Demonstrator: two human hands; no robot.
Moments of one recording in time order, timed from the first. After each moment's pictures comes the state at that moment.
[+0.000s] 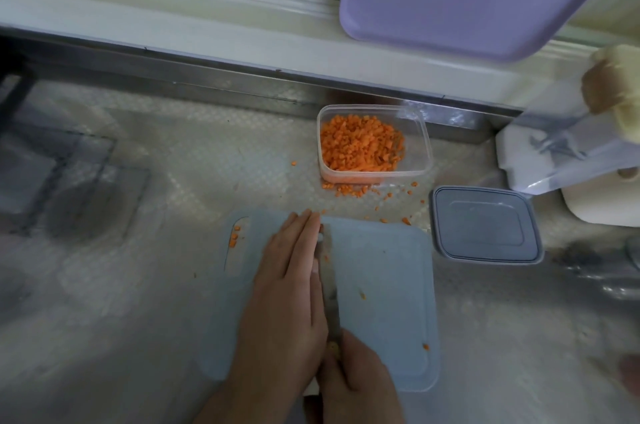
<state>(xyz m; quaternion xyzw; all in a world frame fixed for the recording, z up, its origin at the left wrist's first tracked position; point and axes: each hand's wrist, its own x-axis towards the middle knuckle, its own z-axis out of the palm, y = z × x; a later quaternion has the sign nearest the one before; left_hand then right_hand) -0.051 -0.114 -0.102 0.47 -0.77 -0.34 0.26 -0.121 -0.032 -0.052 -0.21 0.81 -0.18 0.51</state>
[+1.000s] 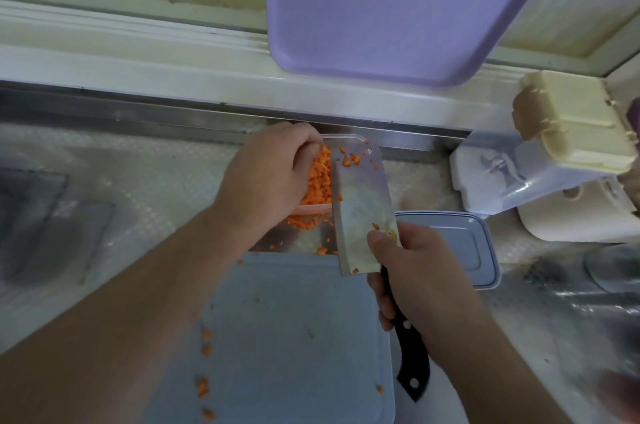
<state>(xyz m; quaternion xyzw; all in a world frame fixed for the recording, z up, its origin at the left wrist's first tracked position) -0.164 -0.276 -0.057 0.38 -0.86 -0.24 0.26 -0.280 -0.098 -0.015 -0.20 0.78 -0.36 0.47</state>
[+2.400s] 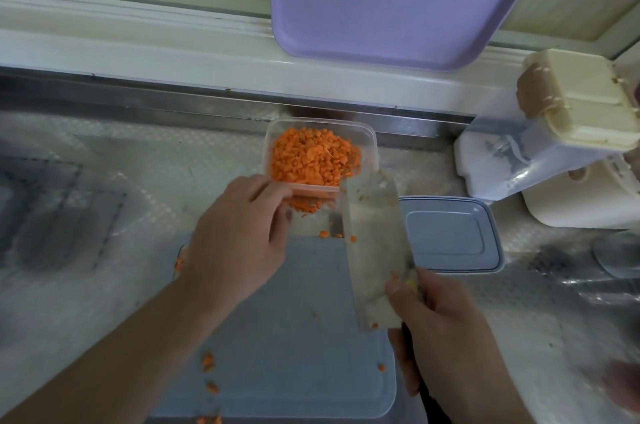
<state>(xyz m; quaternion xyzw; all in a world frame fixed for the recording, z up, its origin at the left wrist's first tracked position) -0.099 -0.203 -0.079 0.42 -0.87 -0.16 0.18 -0.264 -0.027 -0.019 -0.22 0.79 -0.34 0.45</state>
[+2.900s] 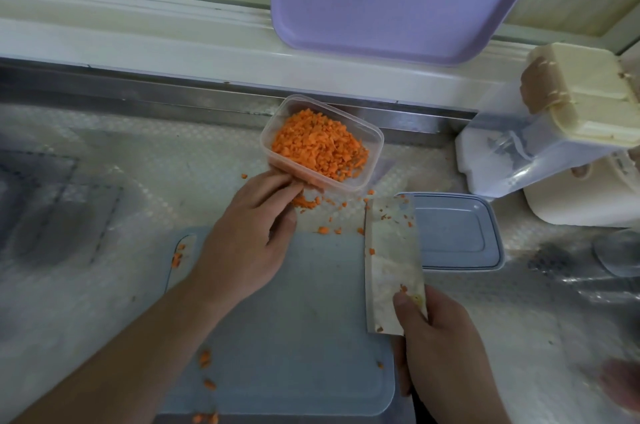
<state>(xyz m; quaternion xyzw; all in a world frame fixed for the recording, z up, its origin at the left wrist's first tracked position) -0.100 -0.206 -0.113 0.39 -0.86 -0.28 0.18 -0.260 -0.014 -0.045 -0.18 0.85 -0.29 0.41</state>
